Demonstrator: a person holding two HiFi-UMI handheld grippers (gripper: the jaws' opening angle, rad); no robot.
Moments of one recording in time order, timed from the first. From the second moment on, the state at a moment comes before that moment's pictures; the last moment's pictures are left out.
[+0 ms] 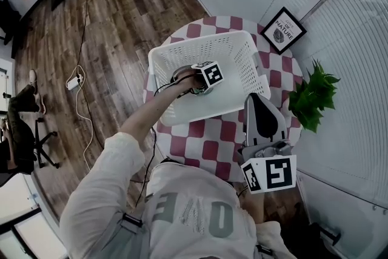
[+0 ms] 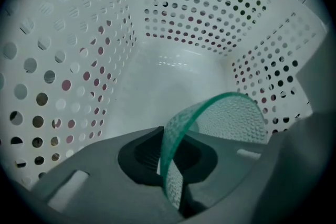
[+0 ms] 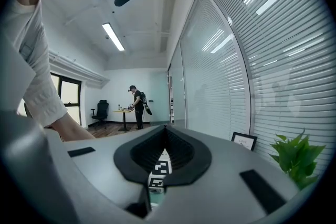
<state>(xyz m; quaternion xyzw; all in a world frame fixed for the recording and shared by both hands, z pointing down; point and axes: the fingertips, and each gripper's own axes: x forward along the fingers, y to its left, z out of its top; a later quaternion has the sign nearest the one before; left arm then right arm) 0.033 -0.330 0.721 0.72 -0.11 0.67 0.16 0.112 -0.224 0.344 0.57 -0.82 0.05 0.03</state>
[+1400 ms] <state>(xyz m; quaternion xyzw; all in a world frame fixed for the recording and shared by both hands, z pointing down) 0.035 -0.230 0.215 0.90 -0.42 -0.07 -0.11 0.109 -0.178 0.286 0.58 -0.81 -0.04 -0.04</state>
